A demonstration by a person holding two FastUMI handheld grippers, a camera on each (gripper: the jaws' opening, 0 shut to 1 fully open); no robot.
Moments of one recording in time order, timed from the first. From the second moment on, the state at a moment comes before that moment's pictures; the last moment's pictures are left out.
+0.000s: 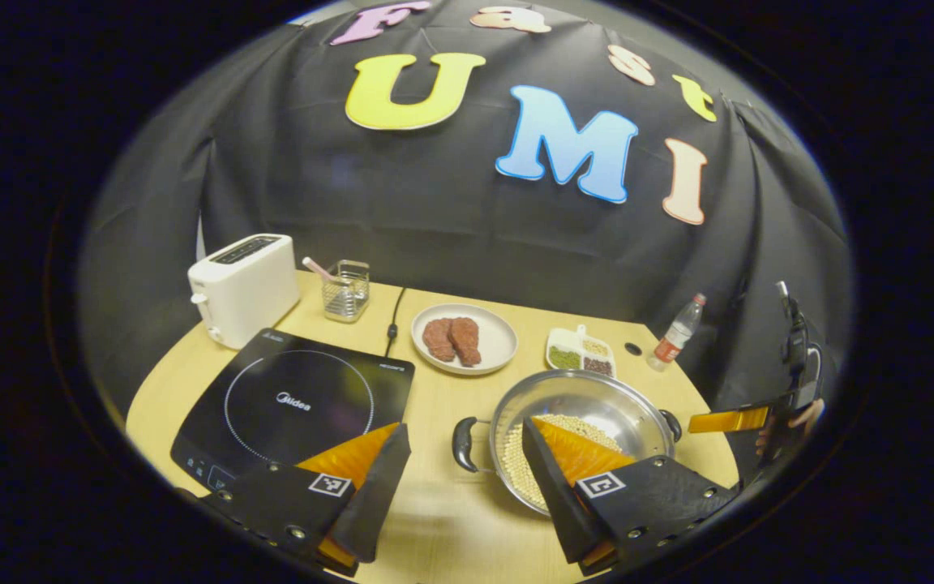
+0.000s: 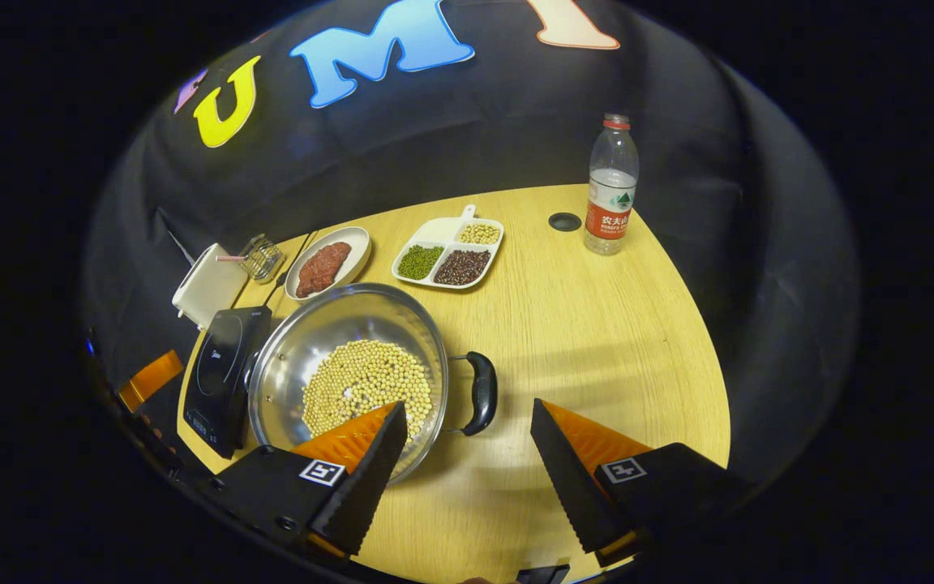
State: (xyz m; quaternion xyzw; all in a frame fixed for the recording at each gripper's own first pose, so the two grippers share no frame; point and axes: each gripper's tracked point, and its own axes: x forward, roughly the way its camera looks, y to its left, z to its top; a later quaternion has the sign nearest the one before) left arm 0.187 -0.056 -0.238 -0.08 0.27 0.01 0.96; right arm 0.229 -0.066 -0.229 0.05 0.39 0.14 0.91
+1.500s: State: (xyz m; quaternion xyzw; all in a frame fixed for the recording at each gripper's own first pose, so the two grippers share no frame) left arm 0.255 -0.085 -0.391 -0.09 0.42 -0.11 0.90; right arm 0.282 -0.040 -0.320 0.06 0.41 0.11 0.90
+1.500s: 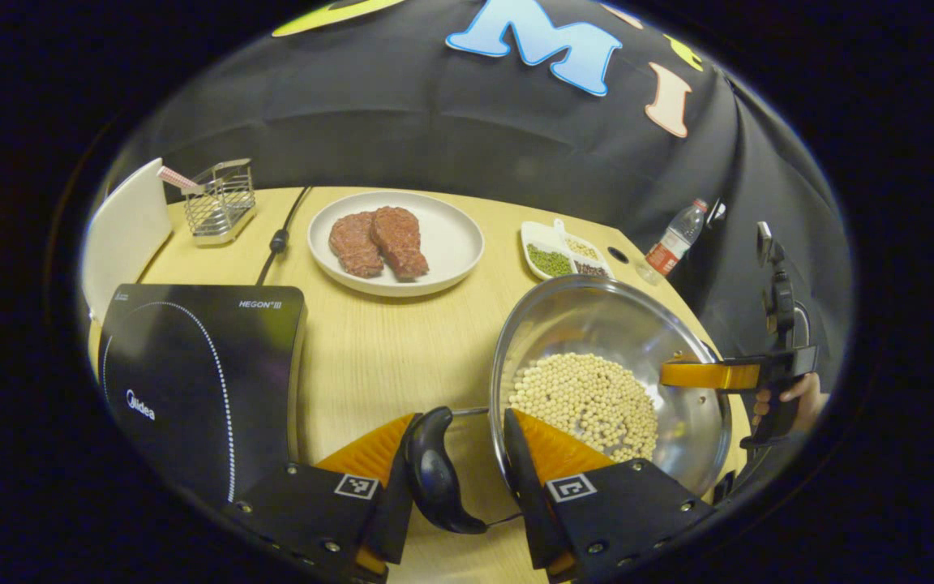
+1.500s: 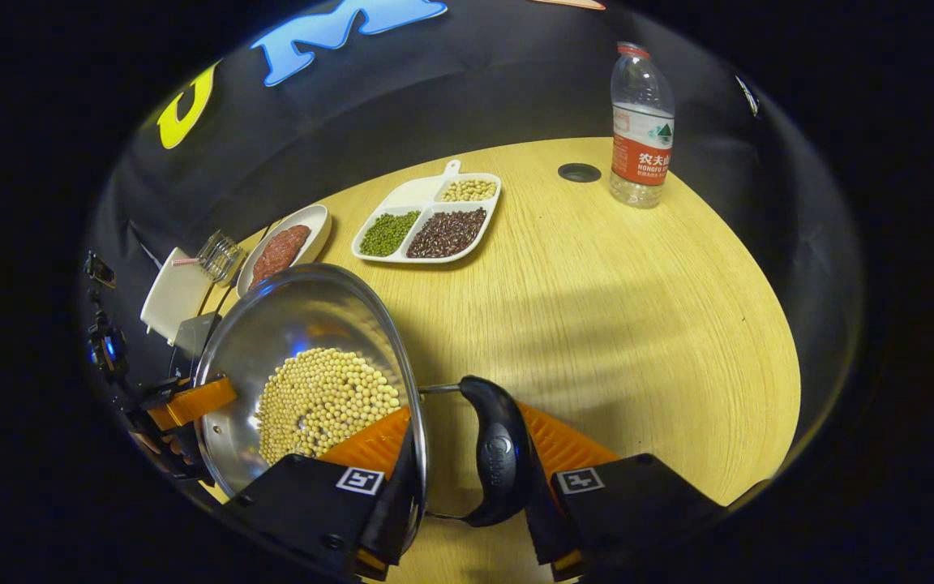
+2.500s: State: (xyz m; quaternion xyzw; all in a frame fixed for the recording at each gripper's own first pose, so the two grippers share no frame) left arm 0.187 -0.082 -0.342 -0.08 0.43 -0.10 0.89; right arm 0.200 -0.043 -0.286 0.03 0.41 0.11 0.90
